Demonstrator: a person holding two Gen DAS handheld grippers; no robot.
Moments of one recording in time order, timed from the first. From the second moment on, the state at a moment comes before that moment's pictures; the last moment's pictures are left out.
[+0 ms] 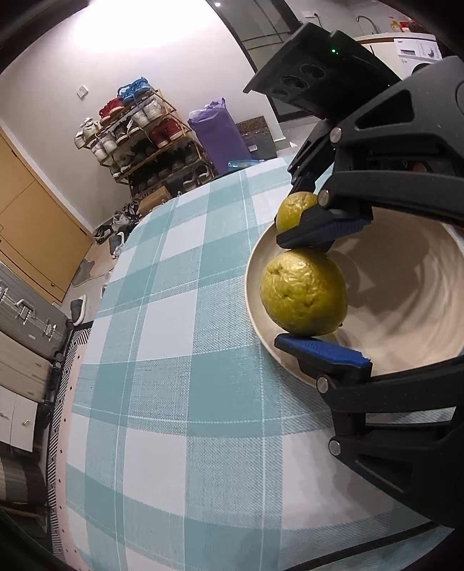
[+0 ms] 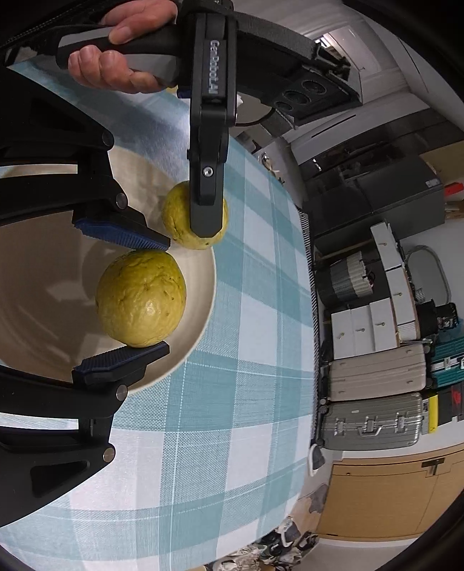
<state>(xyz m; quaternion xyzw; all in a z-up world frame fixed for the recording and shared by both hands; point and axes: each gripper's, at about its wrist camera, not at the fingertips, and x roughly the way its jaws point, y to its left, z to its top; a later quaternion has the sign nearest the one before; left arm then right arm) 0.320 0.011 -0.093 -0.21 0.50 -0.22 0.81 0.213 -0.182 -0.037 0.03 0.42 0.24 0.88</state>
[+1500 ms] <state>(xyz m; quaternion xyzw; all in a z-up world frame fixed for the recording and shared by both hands) 0.135 0.012 -0.003 -0.08 0.40 -0.08 0.91 0.074 -0.208 0.032 0.06 0.32 0.22 0.92</state>
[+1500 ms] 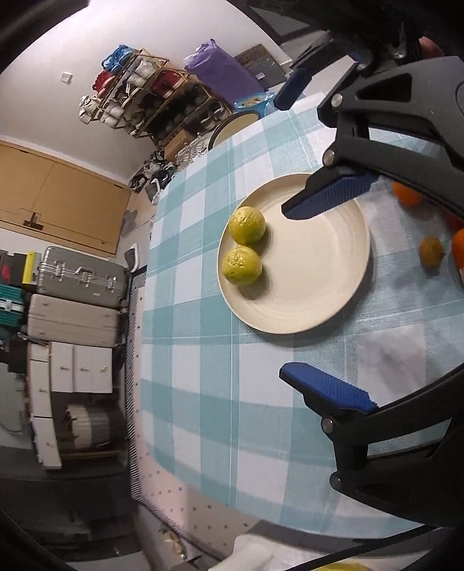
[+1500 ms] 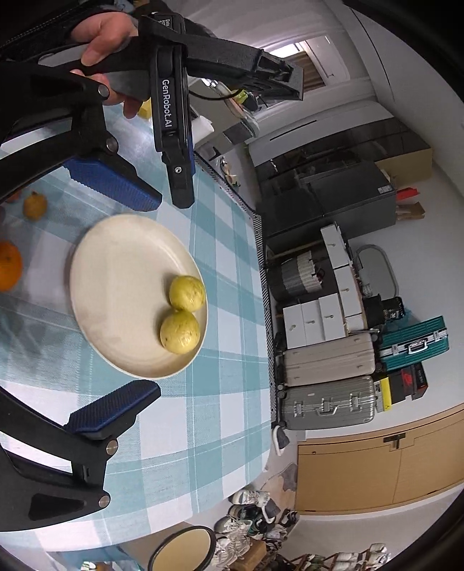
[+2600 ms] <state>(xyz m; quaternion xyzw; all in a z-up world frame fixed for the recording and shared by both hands) 0.012 0.021 -0.060 -0.10 0.45 -0.11 0.88 -0.029 -0.207 0.032 0.03 0.31 0.21 0.93</state>
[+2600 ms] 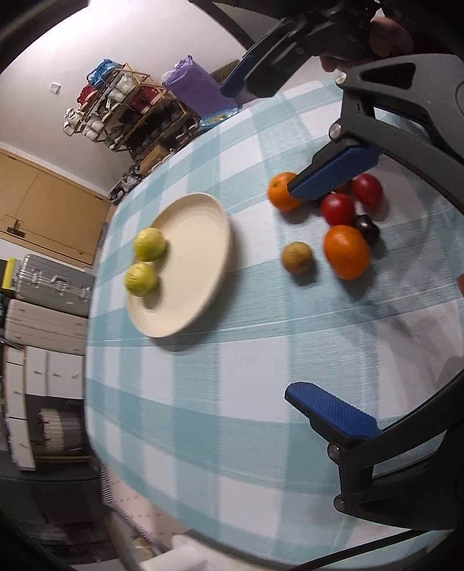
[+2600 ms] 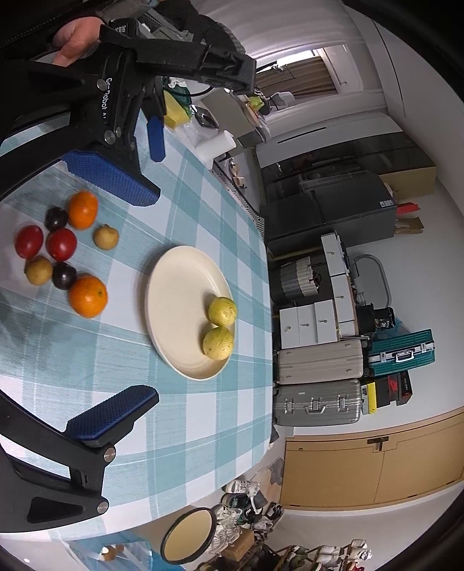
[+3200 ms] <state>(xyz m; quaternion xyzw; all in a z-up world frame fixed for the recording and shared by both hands) 0.016 0.013 -0.104 -0.13 0.50 -0.15 0.84 -0.031 -0.205 -0.003 0.04 0.36 0.21 0.91</state>
